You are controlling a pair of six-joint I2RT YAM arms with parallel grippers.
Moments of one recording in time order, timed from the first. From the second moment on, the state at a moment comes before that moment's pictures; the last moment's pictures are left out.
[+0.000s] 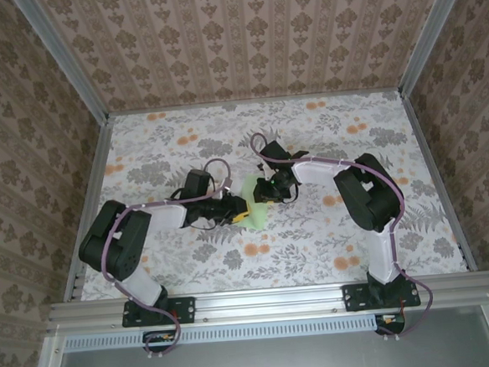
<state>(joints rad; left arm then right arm) -0.53 1.66 0.66 0.17 0.84 -0.91 0.55 2.01 1.29 -0.50 -0.35 0.53</state>
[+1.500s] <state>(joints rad) -0.54 1.77 0.70 0.26 0.83 -0.99 0.53 1.91 1.19 -0.38 -0.52 0.53</state>
